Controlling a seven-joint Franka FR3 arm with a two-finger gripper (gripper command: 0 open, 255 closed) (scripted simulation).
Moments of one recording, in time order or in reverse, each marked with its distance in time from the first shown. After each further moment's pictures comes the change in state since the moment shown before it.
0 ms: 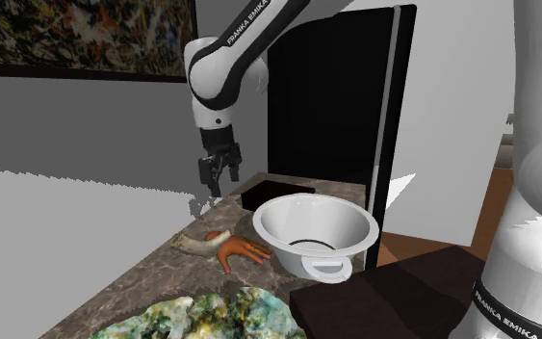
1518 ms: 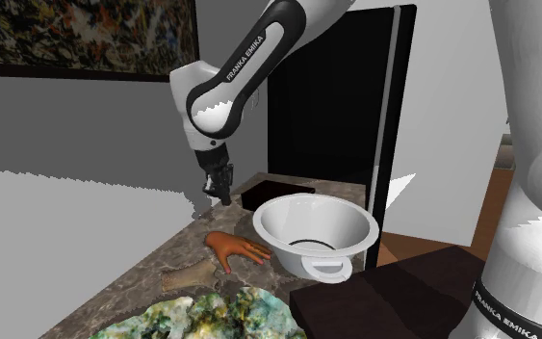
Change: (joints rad) arm 0.062 0.104 -0.034 0.032 -0.211 0.033 0.073
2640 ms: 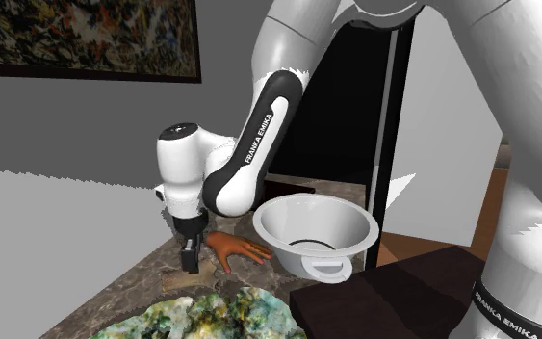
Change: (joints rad) arm 0.142 0.198 -0.041 -0.092 -0.331 0.435 0.060
